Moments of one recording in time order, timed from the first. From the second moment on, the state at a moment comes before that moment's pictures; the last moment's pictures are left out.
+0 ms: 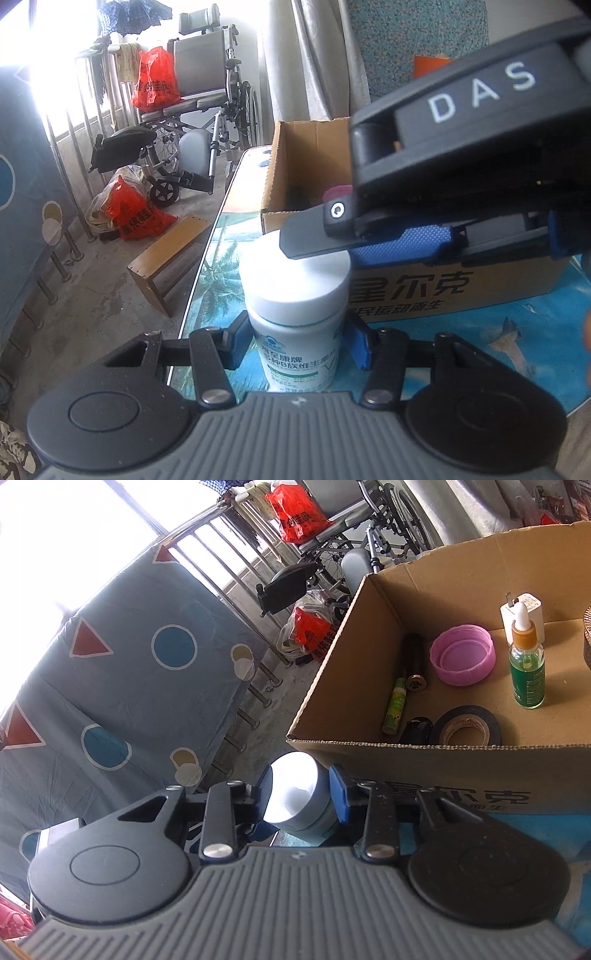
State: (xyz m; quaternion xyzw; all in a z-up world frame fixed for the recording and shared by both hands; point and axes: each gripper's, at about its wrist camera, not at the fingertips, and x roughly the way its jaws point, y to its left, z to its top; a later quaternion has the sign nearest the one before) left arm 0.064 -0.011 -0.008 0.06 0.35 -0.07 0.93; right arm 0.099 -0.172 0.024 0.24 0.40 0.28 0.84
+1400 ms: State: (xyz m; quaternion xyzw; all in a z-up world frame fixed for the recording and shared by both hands) left arm 0.044 -0.085 -0.011 0.08 0.35 -0.17 0.92; right arm 0.050 -0.270 0.014 0.28 0.41 0.20 0.85
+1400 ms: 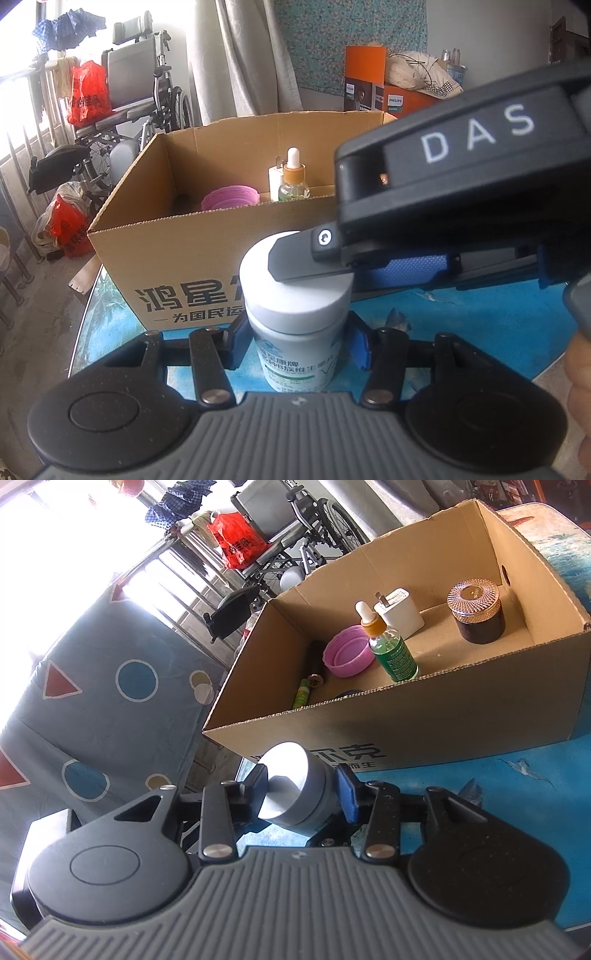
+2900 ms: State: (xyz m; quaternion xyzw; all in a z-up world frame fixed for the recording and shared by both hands) left arm 0.049 -0.115 -0.013 0.12 0.35 -0.20 0.91; right arm 0.037 -0.310 0.001 0.31 0.39 0.17 0.85
